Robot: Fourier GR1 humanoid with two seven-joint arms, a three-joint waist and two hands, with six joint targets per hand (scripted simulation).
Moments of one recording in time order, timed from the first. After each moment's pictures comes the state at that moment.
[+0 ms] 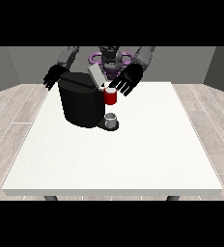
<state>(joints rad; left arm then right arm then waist) -1.17 0.45 0.11 -0.61 -0.69 -0.15 -0.15 -0.34 -0.05 -0.06 -1.39 -0.04 -0.17 -0.05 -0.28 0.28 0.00</state>
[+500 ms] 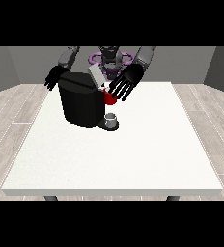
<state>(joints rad) -1.17 0.46 0.07 -0.61 -0.74 -0.18 -0.18 -0.33 -0.04 -0.06 -1.37 -0.03 -0.18 -0.07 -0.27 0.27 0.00</state>
